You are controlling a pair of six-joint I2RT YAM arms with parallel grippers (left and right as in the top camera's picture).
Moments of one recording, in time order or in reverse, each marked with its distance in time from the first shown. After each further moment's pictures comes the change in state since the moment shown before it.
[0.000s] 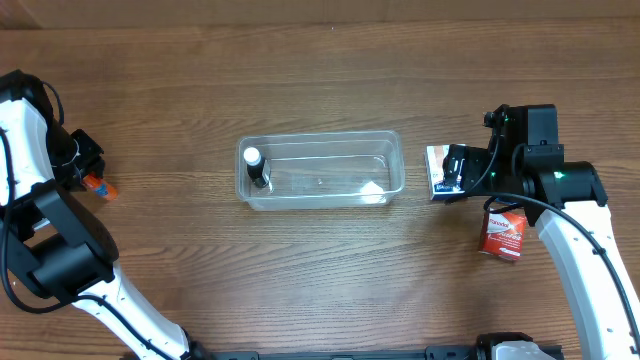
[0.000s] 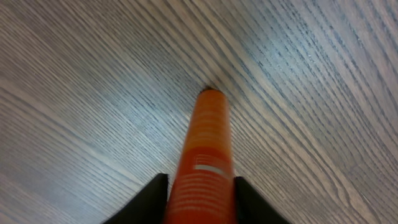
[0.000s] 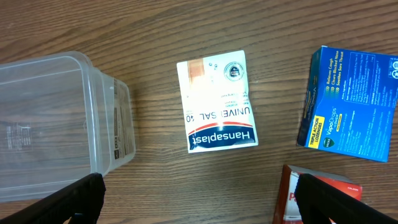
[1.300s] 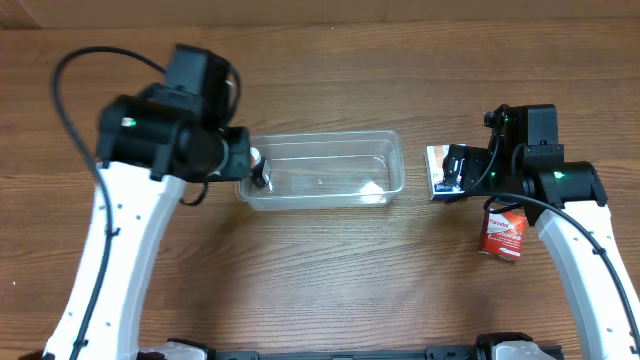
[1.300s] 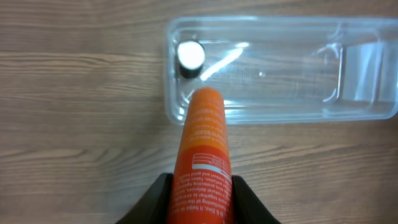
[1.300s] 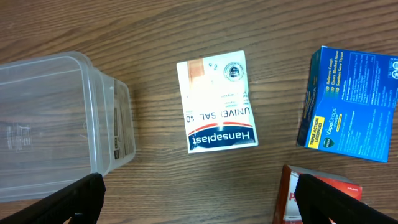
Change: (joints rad) left arm -0.805 -0.632 -0.138 -0.131 0.070 0.004; right arm 0.000 0.000 0.000 0.001 0.000 0.000
